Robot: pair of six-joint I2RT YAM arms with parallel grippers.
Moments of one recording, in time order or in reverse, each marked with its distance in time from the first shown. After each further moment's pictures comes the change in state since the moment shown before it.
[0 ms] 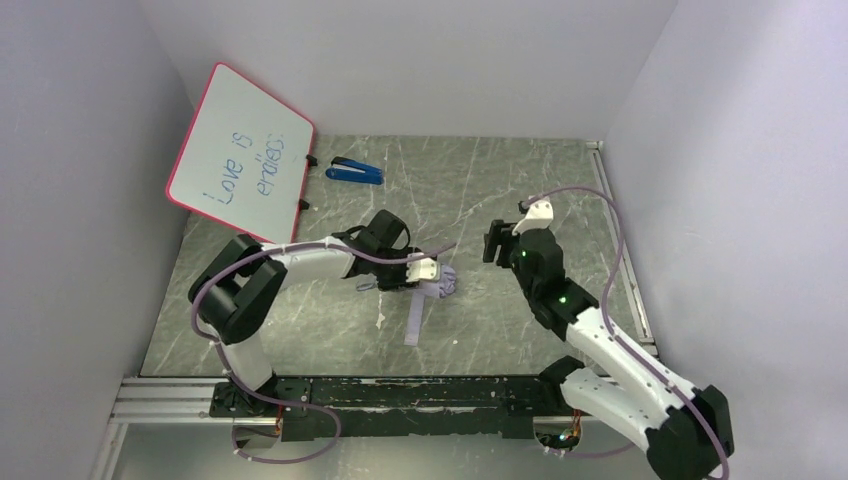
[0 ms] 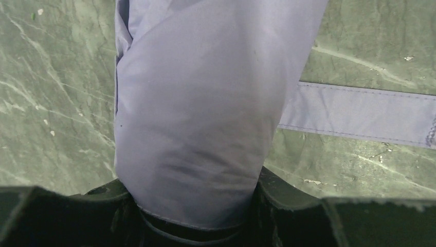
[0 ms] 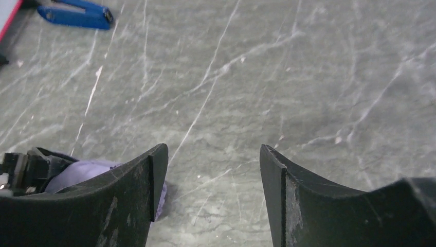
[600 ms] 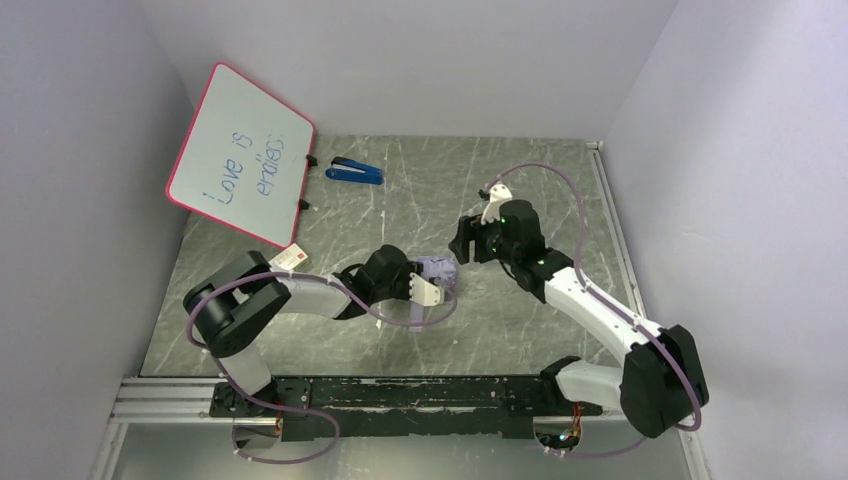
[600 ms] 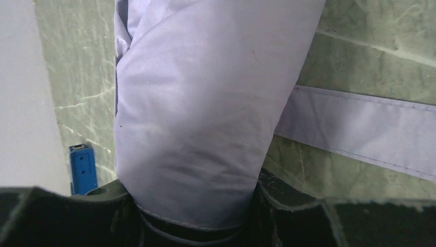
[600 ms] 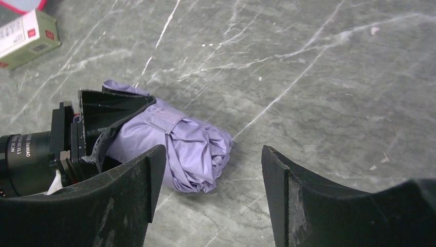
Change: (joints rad) left arm -0.150 -0.080 -0.299 0.543 -0.418 0.079; right arm -0.116 0.332 0.159 -0.038 -0.524 -0.011
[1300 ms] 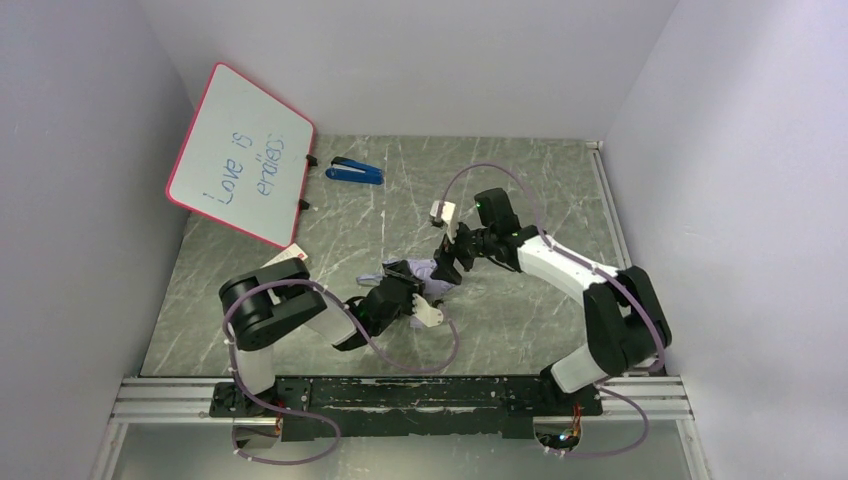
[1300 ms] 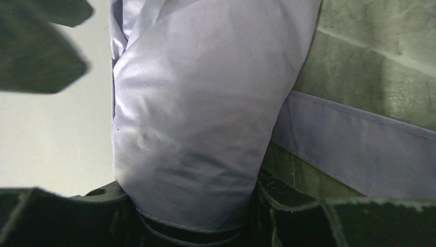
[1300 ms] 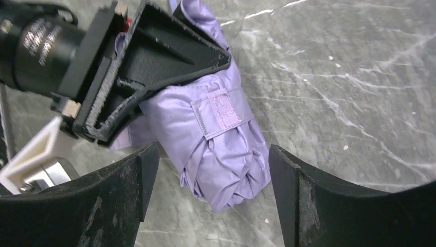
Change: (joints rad) left arm -0.159 0.149 -0.185 0.563 -0.351 0.163; right arm -0.005 0.317 0.163 -0.115 -0.570 -0.687
